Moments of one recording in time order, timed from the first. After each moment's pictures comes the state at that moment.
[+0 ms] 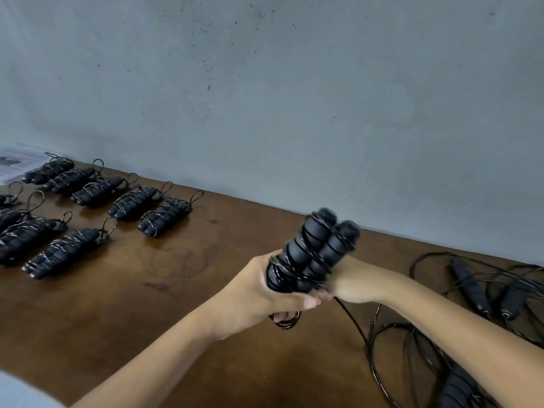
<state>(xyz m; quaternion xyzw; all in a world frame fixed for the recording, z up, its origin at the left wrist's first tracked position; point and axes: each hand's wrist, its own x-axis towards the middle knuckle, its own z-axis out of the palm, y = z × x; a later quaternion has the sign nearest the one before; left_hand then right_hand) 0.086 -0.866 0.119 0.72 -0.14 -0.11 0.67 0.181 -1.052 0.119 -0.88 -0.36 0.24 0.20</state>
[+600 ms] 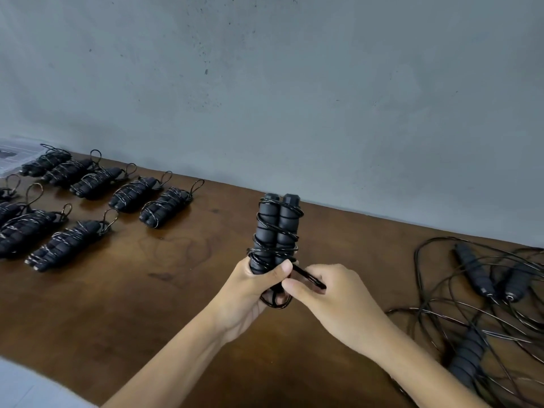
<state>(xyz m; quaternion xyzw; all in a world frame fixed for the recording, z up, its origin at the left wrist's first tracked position) 0.086 -0.855 0.070 0.56 0.00 -0.08 0.82 0.101 -1.035 0.102 -0.87 -0.20 0.10 0.43</state>
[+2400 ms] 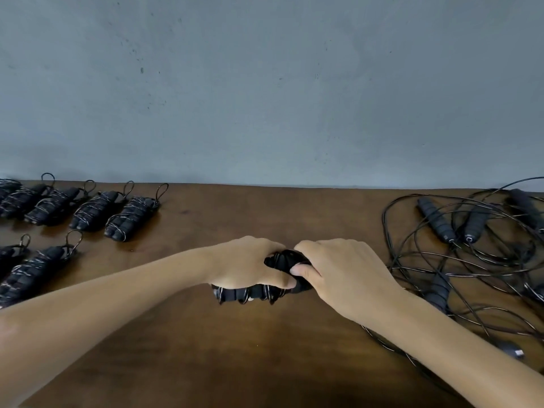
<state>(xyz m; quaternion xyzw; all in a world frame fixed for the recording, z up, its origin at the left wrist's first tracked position) 0.126 -0.884 0.137 0.91 -0.16 -0.31 0.24 0.091 -1.080 0.129 -0.97 -0.24 0.01 0.11</state>
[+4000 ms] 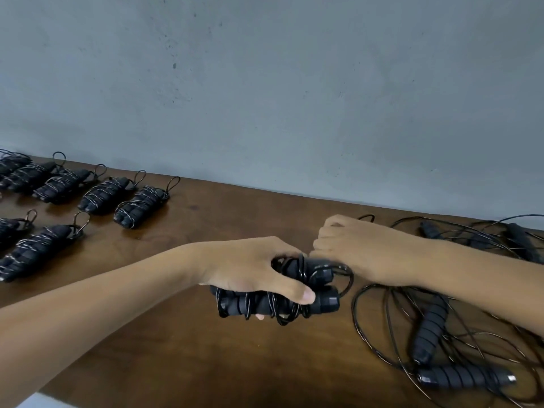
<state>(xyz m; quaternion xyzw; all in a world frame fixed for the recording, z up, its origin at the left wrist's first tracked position) 0.096 -0.860 0.167 0.80 -0.23 -0.37 0.41 0.140 -1.098 0.158 -0.83 -0.54 -0.02 -0.16</state>
